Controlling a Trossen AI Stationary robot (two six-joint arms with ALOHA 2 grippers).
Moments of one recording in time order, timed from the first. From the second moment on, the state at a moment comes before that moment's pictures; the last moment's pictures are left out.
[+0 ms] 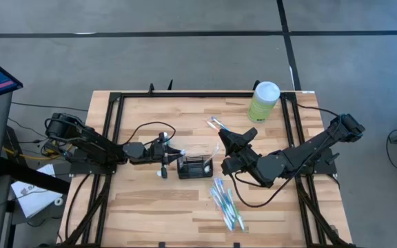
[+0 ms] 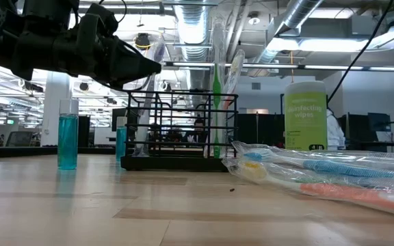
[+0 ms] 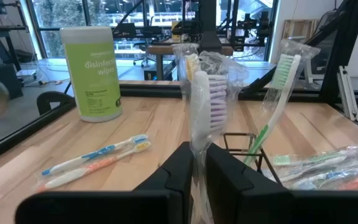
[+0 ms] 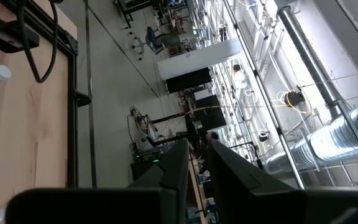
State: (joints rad) left arm -0.16 1.47 0.26 1.18 -0.32 -0.01; right arm 0.51 1.48 1.25 0.21 1.34 -1.22
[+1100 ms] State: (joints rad) left arm -0.14 1.31 0.16 1.08 -0.56 -0.07; right arm 0.51 1.48 1.25 0.21 1.34 -1.21
